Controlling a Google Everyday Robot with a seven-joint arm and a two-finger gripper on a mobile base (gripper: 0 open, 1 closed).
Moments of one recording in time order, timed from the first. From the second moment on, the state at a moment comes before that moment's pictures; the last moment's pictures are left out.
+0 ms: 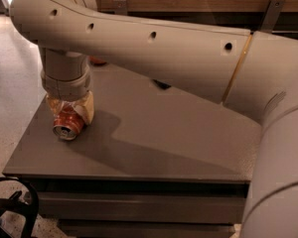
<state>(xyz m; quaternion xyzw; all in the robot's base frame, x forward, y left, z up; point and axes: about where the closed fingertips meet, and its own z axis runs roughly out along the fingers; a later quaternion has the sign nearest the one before) 0.515 0.187 0.833 -0.99 0.07 -0.04 0.11</state>
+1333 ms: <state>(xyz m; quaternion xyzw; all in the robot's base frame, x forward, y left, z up) 0.554 0.134 0.890 -0.99 0.09 0.01 0.12</state>
